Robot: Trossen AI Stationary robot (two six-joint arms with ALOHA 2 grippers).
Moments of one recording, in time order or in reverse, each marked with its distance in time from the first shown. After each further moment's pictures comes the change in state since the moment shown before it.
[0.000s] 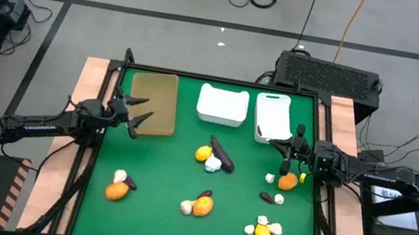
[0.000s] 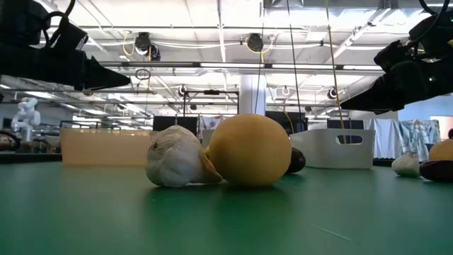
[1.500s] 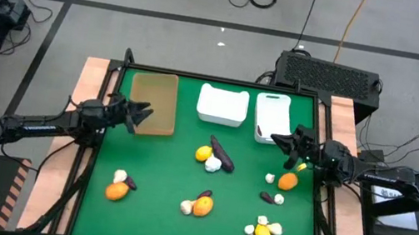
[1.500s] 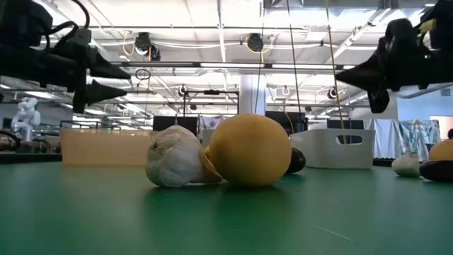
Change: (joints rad) left arm 0.000 0.001 0.000 -0.039 0.005 -0.733; right arm 0.008 0.000 -0.001 0.264 -0.027 0.464
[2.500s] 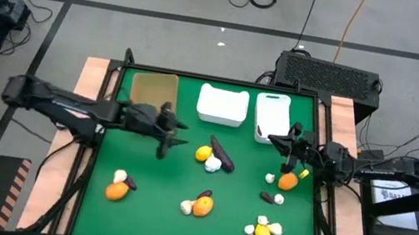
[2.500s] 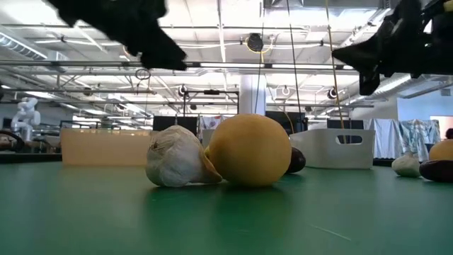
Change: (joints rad) left arm -0.258 1.035 0.699 -0.083 0.113 0.524; right arm 0.095 0.215 0.001 0.340 0.068 -0.184
